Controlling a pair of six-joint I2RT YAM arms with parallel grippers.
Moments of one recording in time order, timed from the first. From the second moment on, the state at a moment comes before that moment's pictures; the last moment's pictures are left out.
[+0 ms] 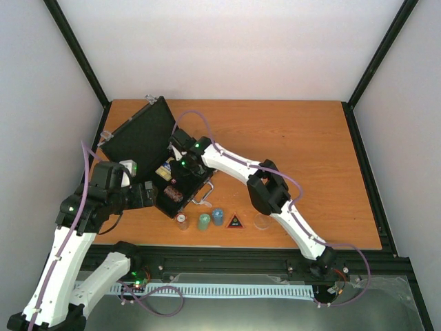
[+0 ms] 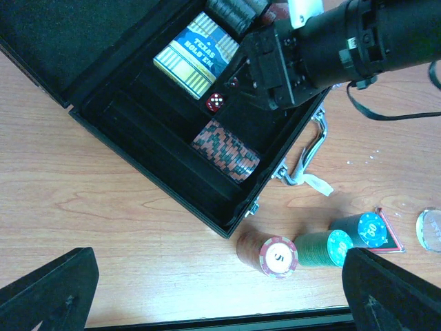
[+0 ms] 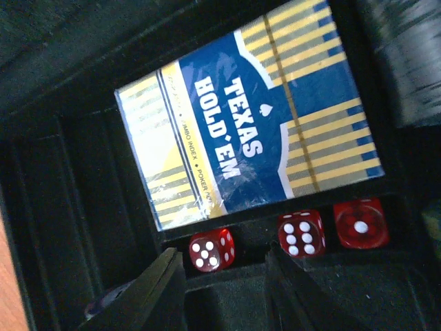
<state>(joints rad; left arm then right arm) -0.29 0.72 1.04 -1.24 0.03 -0.41 0.90 2.50 2.24 -0.80 -0.28 0.41</state>
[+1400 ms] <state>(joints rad) -0.29 0.74 1.03 -1.23 0.03 -0.41 0.90 2.52 2.24 -0.81 -0.43 0.38</state>
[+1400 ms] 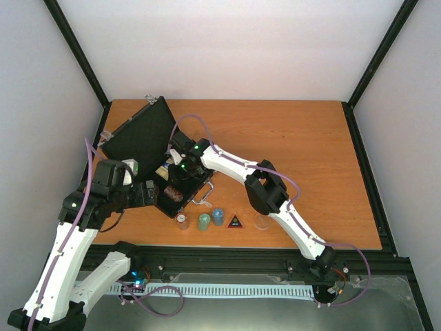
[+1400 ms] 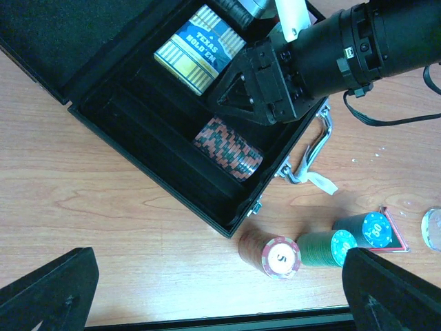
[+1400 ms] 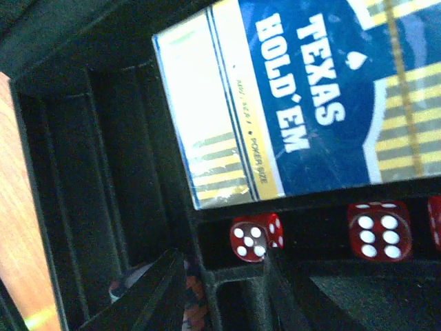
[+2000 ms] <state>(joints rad) -0.29 0.76 1.03 -1.19 0.03 -0.41 0.91 1.92 1.73 -0.97 -0.01 0.36</state>
